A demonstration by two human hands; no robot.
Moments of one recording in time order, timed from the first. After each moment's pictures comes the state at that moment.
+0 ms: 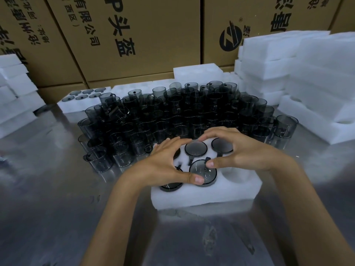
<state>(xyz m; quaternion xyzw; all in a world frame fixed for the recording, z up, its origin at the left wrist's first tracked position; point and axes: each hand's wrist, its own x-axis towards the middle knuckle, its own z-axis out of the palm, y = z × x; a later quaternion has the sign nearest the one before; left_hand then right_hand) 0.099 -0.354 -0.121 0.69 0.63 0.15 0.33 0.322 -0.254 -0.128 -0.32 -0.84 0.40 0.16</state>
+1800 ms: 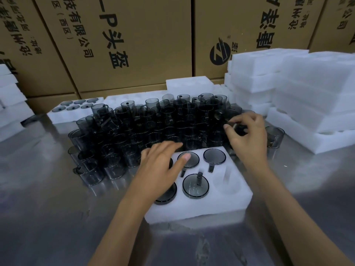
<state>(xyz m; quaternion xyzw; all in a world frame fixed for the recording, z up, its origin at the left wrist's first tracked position) 0.110 -0.339 -0.147 0.69 0.67 0.28 0.03 0.321 -0.206 -0.155 -0.48 -0.64 0.15 0.58</state>
